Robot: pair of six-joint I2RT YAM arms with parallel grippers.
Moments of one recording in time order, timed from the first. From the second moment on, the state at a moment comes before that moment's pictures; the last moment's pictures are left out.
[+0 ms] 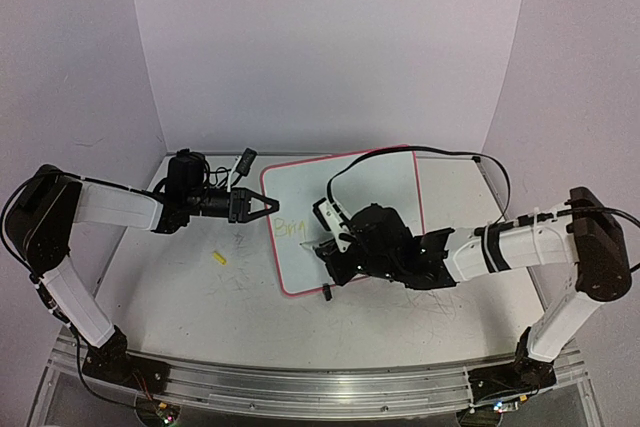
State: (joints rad) left arm -0.48 1.64 0.85 0.47 0.91 -0.38; right arm 1.08 1.67 0.97 0.15 0.21 0.18
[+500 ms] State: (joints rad) left arm -0.48 1.64 0.85 0.47 0.92 -0.38; right arm 1.02 1.46 0.90 0.19 0.22 0.12
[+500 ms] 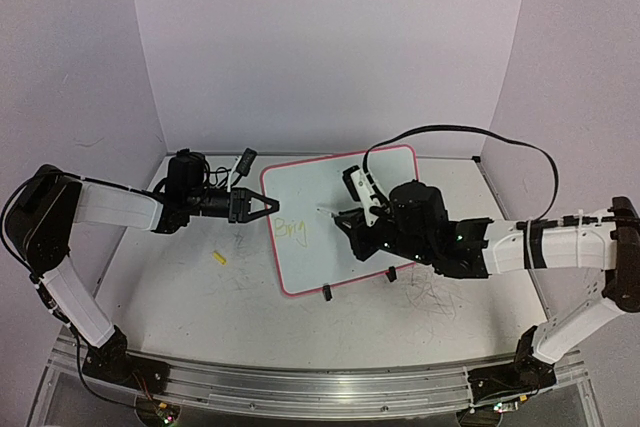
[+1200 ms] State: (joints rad) left arm -0.48 1.64 0.85 0.46 0.92 -0.37; right arm 1.02 1.53 0.91 0.18 0.16 0.07
